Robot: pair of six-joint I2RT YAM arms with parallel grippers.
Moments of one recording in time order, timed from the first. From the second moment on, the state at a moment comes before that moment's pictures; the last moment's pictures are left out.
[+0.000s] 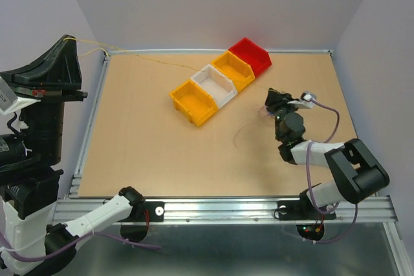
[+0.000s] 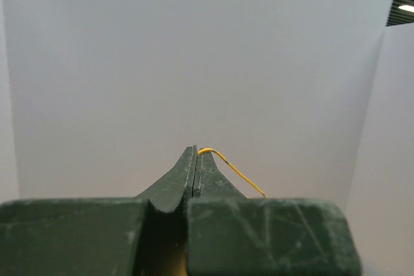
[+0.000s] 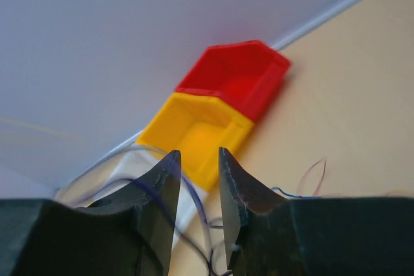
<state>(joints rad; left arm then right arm) -0.66 0.79 1.66 -0.15 -0.30 0.13 0.50 1.47 0.46 1.22 0.56 0.54</state>
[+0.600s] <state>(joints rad) -0.66 0.89 1.53 0.00 -0.44 0.27 0.15 1.21 0.26 0.98 0.29 0.77</state>
